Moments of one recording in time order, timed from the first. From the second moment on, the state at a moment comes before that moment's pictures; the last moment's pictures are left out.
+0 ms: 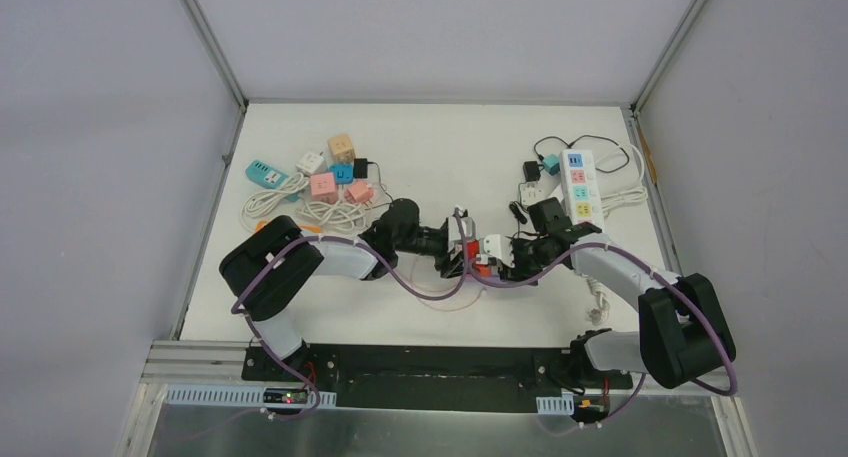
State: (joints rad) left arm -0.84 1.71 0.71 0.84 0.72 0.24; right arm 0.40 1.31 0.66 -0.57 -0.48 -1.22
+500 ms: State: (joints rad) left arm -0.88 1.69 0.66 0.87 0.65 0.35; right arm 0.40 1.31 0.66 -0.57 -0.47 -1.22
